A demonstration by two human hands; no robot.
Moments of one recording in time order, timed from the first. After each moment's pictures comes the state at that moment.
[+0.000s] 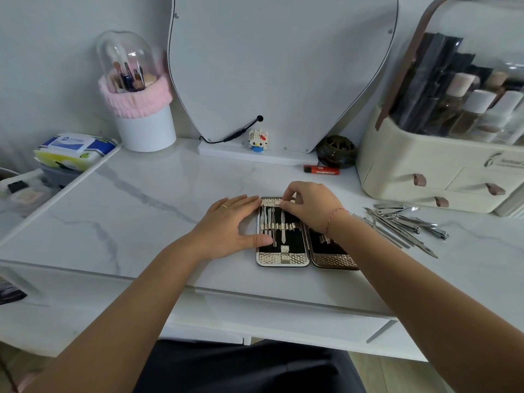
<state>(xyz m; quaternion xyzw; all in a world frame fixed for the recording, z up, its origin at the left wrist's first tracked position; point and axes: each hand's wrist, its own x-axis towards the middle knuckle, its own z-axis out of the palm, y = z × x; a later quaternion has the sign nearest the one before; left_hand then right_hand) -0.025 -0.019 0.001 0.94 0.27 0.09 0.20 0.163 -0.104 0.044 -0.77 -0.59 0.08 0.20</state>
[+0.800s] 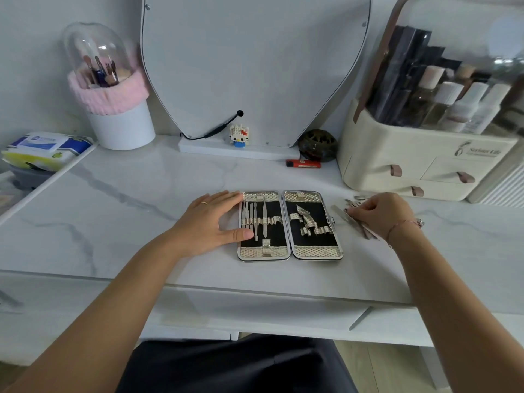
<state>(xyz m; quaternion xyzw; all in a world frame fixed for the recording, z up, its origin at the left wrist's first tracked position) -0.028 -0.021 0.002 0.93 0.27 0.11 0.22 0.249 -0.201 0.039 -0.91 -0.34 0.07 0.23</state>
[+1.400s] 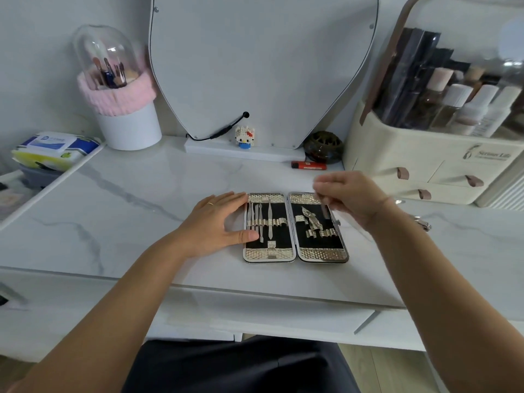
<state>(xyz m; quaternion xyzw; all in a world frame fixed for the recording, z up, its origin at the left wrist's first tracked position) -0.027 -0.019 0.002 0.93 0.26 0.11 0.22 0.207 -0.158 0.067 -0.69 -0.39 0.34 0.51</state>
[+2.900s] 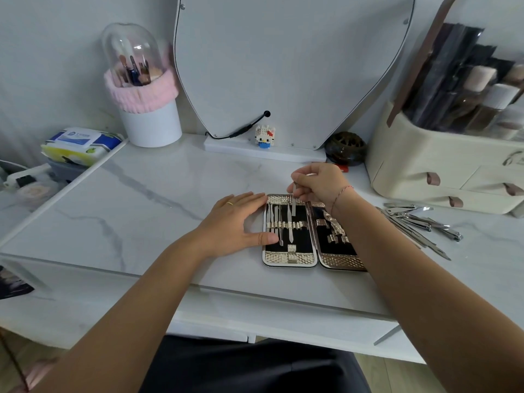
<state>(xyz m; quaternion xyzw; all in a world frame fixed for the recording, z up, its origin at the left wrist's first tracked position) -0.027 -0.022 0.006 0.93 0.27 0.10 0.23 0.174 -0.081 0.050 -0.68 -0.37 0.36 0.53</state>
